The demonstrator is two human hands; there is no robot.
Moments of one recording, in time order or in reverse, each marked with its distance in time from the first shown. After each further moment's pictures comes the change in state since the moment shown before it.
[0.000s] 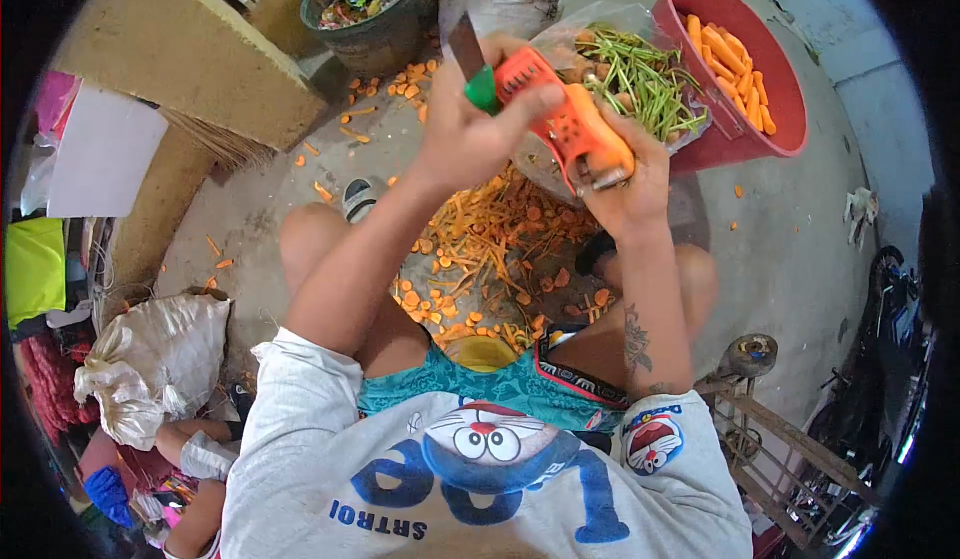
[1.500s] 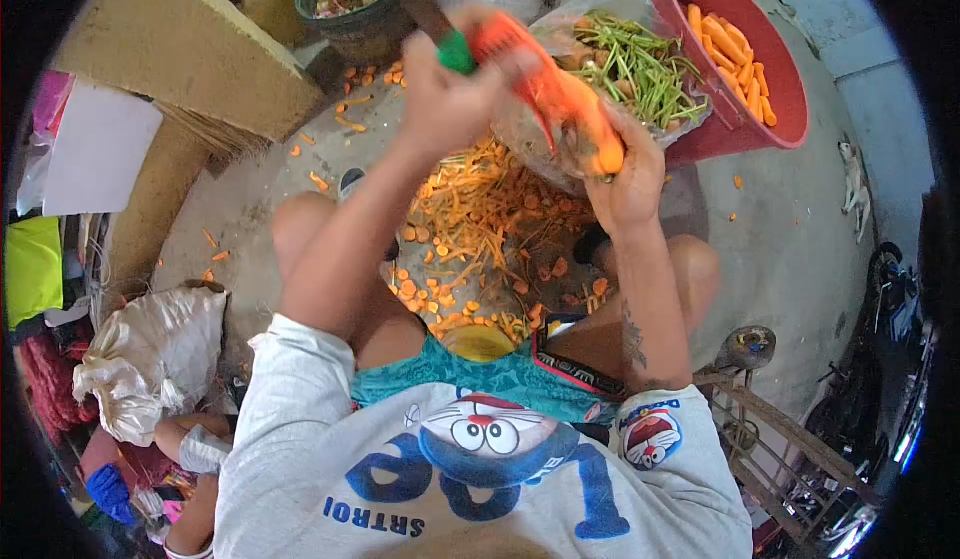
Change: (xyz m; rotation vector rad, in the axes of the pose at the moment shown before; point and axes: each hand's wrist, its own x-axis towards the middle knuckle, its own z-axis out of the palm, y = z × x) left_hand -0.004 -0.001 0.003 -0.066 0.029 0.103; right_hand -0.007 0.017 0.010 -0.190 0.175 -0.199
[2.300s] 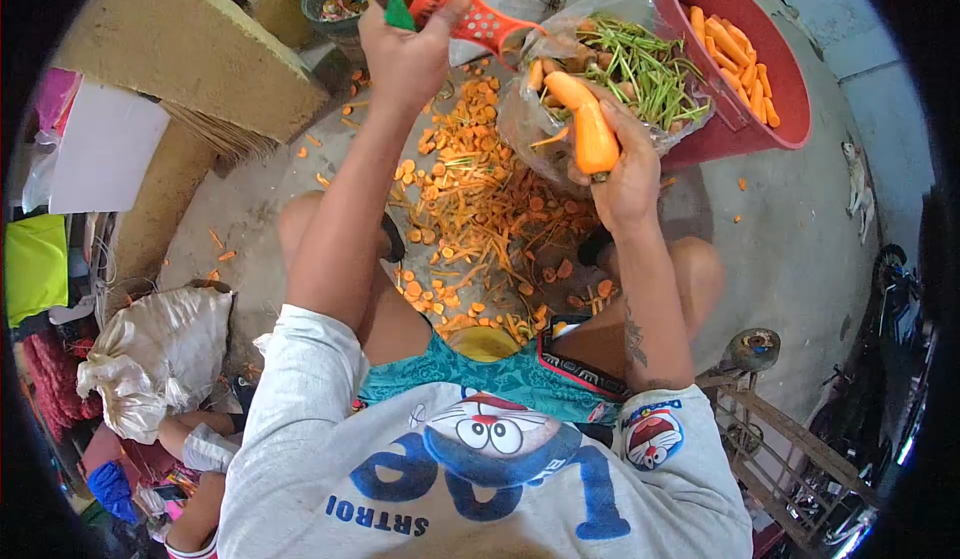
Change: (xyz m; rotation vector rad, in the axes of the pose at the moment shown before) left_hand 0.030 -0.022 -0.038 0.177 0.143 -0.012; right_hand 0.012 0.007 -0.019 -0.305 -0.205 -0.123
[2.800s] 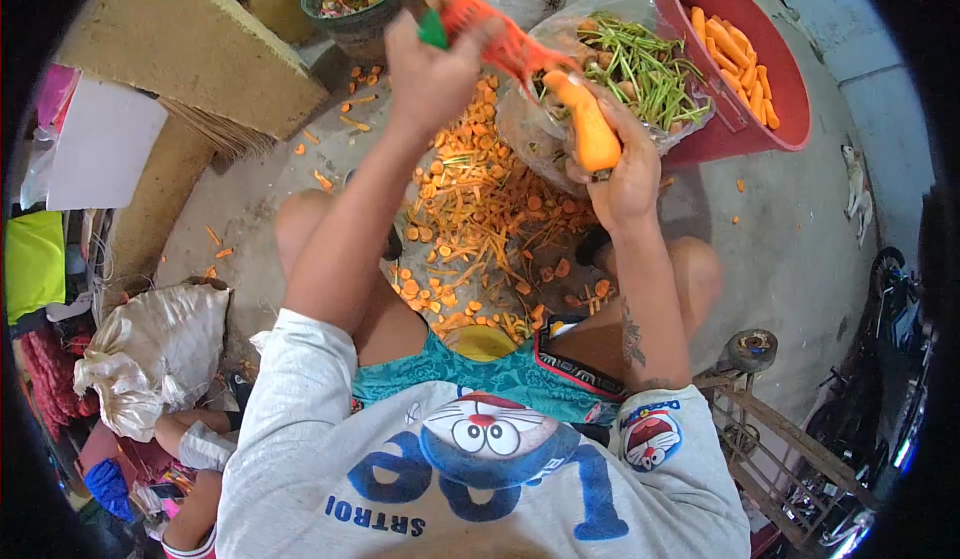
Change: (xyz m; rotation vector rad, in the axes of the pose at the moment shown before) left_hand -0.014 -0.010 0.016 0.111 0.031 0.146; right_hand 0.000 0.000 -0.004 0.217 0.036 0.128
